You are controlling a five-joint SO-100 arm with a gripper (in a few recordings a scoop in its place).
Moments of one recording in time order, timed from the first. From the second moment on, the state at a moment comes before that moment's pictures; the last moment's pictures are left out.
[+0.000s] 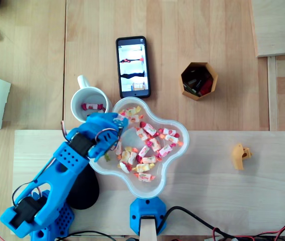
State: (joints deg) arm 38.9 91.2 87.7 62.4 74.9
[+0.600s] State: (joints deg) arm 24.2 113.0 87.8 62.1 57.7
